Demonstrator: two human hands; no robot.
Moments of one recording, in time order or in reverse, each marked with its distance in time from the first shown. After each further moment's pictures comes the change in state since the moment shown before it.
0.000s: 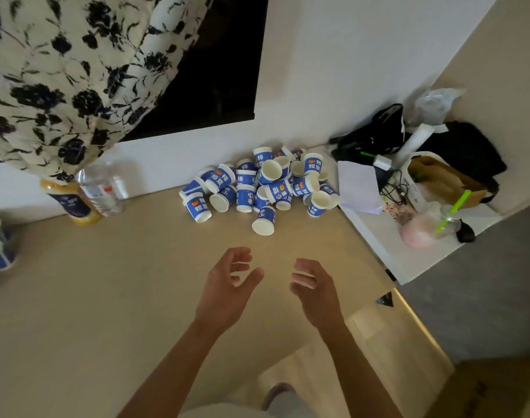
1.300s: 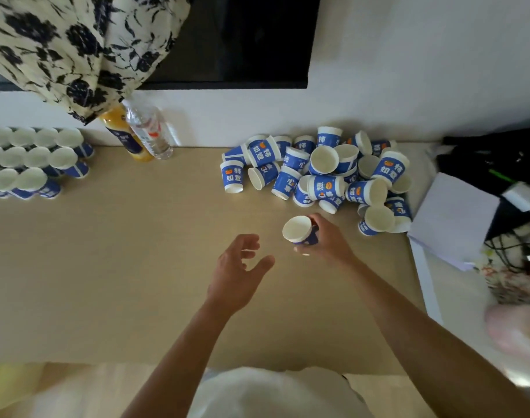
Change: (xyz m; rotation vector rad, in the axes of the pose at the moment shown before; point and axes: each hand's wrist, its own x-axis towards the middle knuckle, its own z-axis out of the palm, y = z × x) left_hand 0.069 0.003 0.112 0.162 0.407 -0.318; right_hand 0.270 0.047 -0.010 -0.559 -0.715 -0.354
